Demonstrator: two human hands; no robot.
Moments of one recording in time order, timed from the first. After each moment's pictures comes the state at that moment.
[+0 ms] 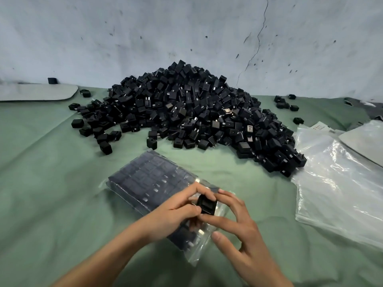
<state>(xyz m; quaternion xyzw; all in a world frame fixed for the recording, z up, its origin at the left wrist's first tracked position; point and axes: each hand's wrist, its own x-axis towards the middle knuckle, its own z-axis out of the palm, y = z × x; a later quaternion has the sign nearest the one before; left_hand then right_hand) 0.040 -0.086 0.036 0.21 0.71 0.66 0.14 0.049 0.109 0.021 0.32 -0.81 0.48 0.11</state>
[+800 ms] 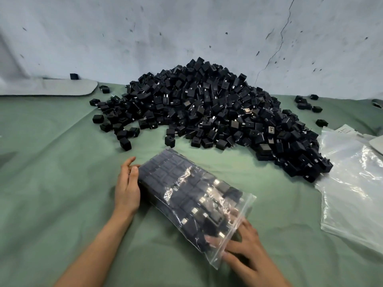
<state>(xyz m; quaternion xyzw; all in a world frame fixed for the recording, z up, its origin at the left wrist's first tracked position) 0.002 -0.204 -0.045 -0.19 0.74 0.58 -0.28 0.043 0.106 -0.026 0.38 -0.87 0.31 -0.02</state>
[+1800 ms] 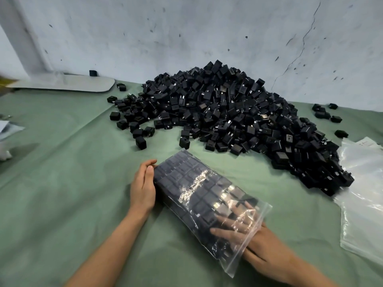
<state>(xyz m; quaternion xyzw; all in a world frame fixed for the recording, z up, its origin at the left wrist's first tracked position) 0.000 -0.205 -0.048 -0.20 0.72 0.59 -0.30 -0.008 0.102 -0.027 0.50 -0.85 0.15 -0.03</state>
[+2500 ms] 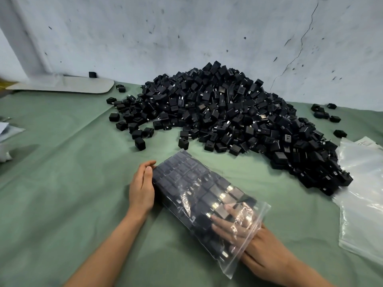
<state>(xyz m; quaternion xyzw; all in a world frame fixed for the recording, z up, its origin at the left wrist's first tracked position) -0.002 -0.206 -0.050 -0.20 0.73 0.58 -0.31 -0.007 0.106 -0.032 0.53 -0.84 0.00 0.11</state>
